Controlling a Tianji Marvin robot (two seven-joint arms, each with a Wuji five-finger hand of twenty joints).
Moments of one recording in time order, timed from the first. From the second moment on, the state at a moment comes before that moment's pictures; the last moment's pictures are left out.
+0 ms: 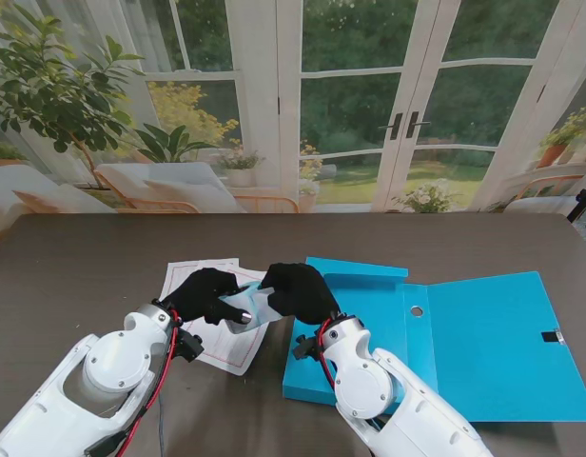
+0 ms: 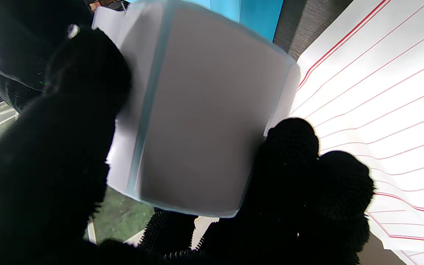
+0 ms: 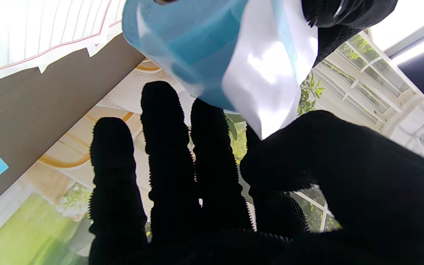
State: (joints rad) left arm 1.57 -1.11 -1.27 -1.69 0.17 0.06 -0.14; right arm -1.35 -1.27 0.83 -1.42 -0.29 -0.24 -0.38; left_hand 0.70 -1.01 0.72 -0.33 0.96 0.15 1.17 0.25 1.07 0.50 0.24 1.08 1.24 0.33 1.04 0.76 0.82 0.47 1.47 0.61; right_hand 0.62 -0.77 1.11 1.30 0.96 -0.03 1.07 0.41 1.06 0.15 0.70 0.60 1.03 0.23 0.68 0.51 0.52 0.38 1.03 0.48
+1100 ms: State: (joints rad) left arm 1.57 -1.11 -1.27 -1.70 0.18 0.08 -0.14; right arm -1.34 -1.27 0.82 -1.41 -0.28 -0.24 -0.37; left_hand 0.70 -1.01 0.72 -0.33 0.96 0.15 1.17 0.25 1.08 0.51 0.24 1.08 1.24 0.33 1.05 0.76 0.82 0.48 1.48 0.61; right_hand 0.59 -0.87 0.99 0.73 0.96 0.01 1.11 0.24 1.09 0.16 0.69 0.64 1.04 0.23 0.67 0.51 0.52 0.39 1.03 0.48
